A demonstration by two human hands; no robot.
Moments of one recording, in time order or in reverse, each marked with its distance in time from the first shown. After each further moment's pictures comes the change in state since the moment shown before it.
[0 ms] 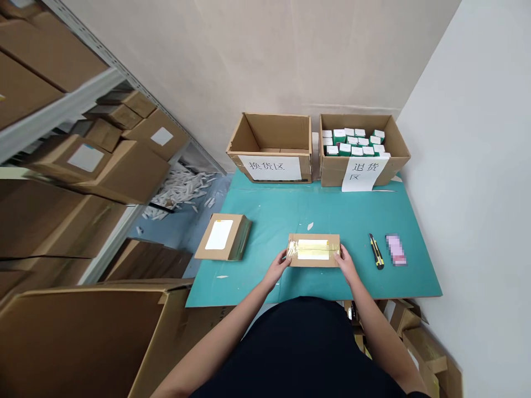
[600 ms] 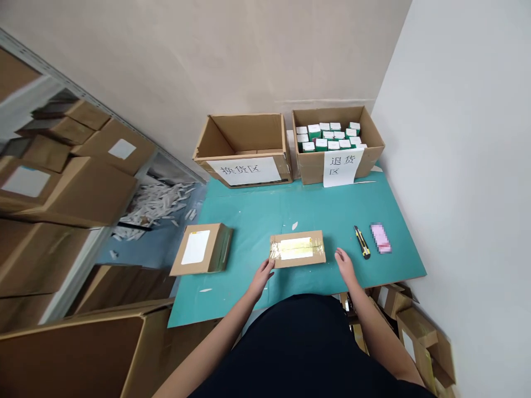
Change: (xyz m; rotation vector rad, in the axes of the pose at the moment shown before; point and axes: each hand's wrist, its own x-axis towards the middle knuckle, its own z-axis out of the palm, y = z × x) left_hand -0.022 0.016 0.006 0.171 0.138 -0.198; right_hand -0.031 0.006 -0.047 -0.114 0.238 0.016
